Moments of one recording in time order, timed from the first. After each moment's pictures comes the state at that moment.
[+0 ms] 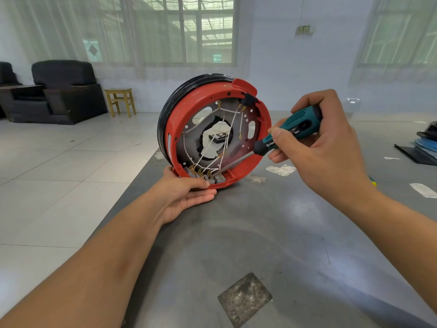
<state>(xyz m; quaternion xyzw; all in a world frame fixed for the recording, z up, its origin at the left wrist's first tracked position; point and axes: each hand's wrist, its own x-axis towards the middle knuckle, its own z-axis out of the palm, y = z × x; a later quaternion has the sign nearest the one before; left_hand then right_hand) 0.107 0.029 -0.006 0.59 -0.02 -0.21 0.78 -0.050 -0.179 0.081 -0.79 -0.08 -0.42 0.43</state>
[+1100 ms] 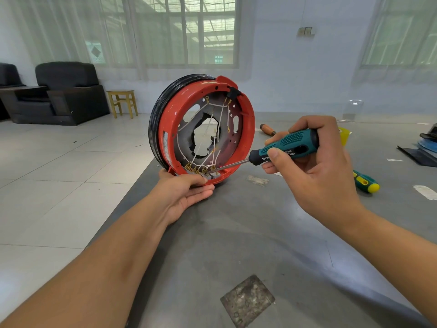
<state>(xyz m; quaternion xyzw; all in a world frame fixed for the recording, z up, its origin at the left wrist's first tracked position) 0.111 0.026 -0.006 0.56 0.02 -0.16 0.81 -0.051 -0.172 0.052 -0.77 -0.14 -0.43 0.45</state>
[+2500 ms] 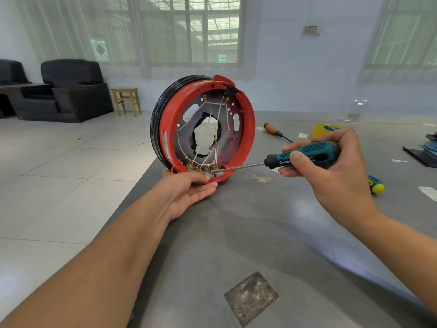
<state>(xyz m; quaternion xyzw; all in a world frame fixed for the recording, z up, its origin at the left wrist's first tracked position) 0.113 0.032 -0.006 0.55 0.03 -0.20 0.81 -0.047 -0.197 0.037 -0.70 -0.06 -0.39 0.59</state>
